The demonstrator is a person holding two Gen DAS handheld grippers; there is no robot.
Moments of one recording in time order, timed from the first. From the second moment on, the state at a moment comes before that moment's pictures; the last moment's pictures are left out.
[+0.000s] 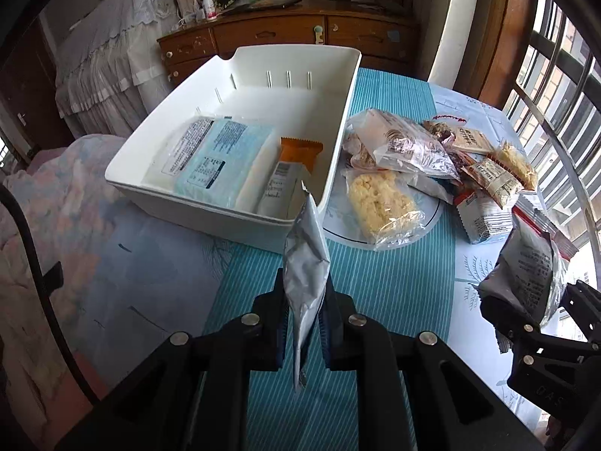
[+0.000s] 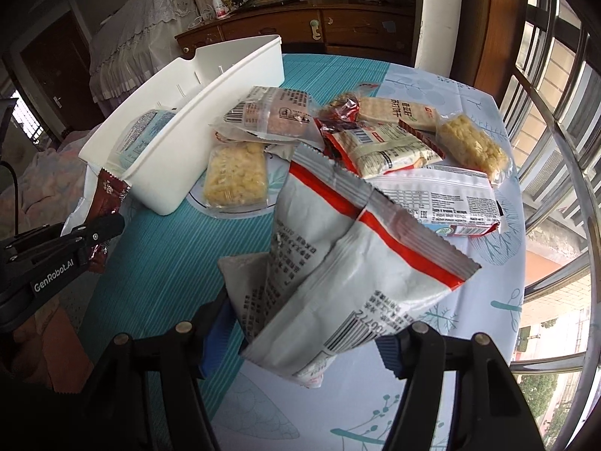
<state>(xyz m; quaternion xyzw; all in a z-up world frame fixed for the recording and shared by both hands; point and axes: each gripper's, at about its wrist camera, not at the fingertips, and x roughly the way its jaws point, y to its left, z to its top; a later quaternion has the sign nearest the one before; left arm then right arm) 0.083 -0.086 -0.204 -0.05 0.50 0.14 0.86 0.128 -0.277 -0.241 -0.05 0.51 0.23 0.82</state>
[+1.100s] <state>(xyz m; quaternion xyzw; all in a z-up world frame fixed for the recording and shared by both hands) 0.116 0.049 -0.107 0.09 0.42 0.02 0.90 0.143 -0.109 -0.172 0.06 0.45 0.26 0.85</state>
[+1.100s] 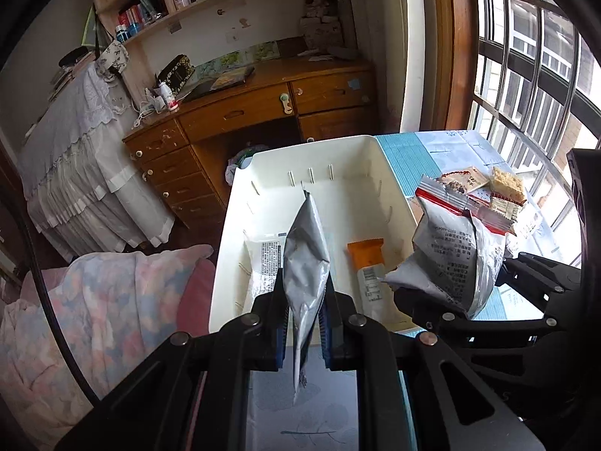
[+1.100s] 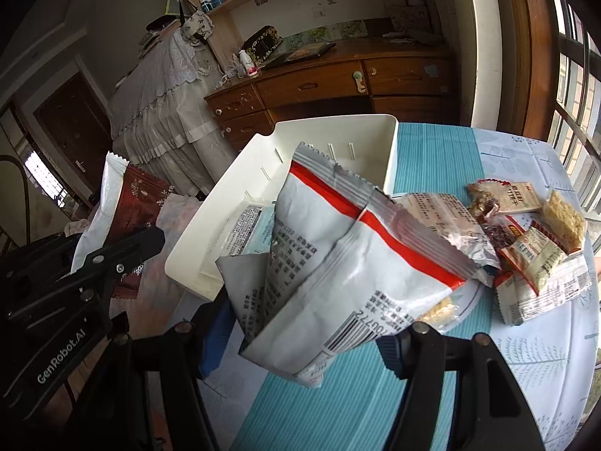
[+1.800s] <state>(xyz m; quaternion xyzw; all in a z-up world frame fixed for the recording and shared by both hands) 0.168 0.117 -0.134 0.06 0.46 0.01 0.88 0.150 -0.049 -0.198 0.09 0.47 0.20 0.86</state>
